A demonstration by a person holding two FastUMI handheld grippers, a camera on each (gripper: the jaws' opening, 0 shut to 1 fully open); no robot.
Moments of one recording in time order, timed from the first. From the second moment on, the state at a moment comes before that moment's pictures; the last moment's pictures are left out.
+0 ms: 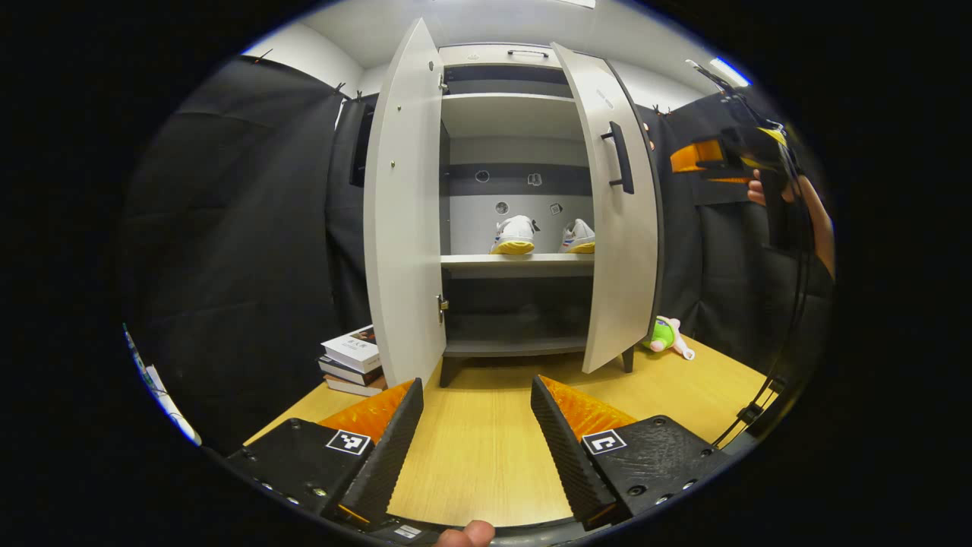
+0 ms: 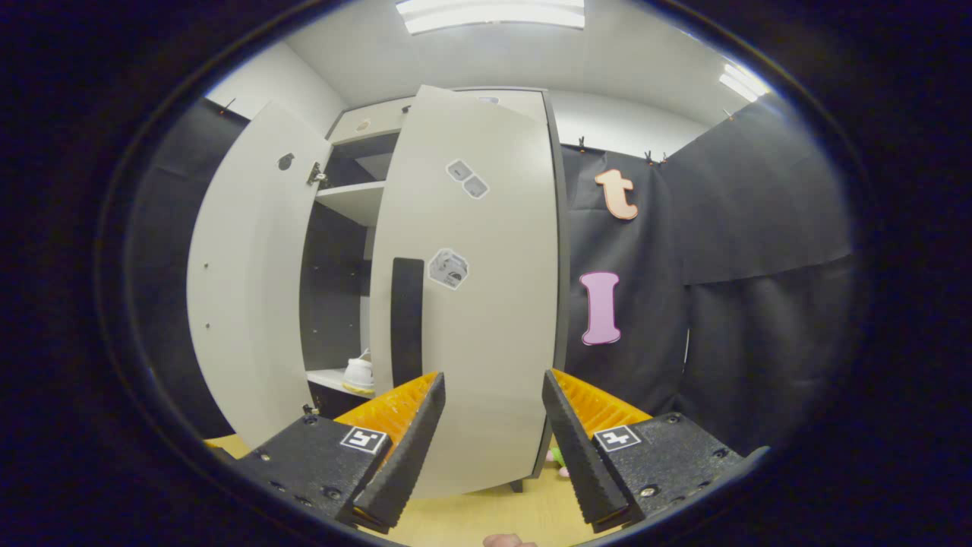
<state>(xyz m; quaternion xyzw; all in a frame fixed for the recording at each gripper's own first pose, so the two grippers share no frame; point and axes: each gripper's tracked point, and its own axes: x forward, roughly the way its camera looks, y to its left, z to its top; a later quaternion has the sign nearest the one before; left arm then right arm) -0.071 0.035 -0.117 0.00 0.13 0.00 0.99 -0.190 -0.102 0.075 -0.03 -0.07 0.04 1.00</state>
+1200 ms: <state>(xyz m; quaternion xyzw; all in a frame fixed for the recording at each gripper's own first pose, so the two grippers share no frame) 0.001 0.251 0.029 -0.03 0.05 0.17 0.98 -0.282 -0.124 -0.118 -0.01 0.01 0.00 1.00</state>
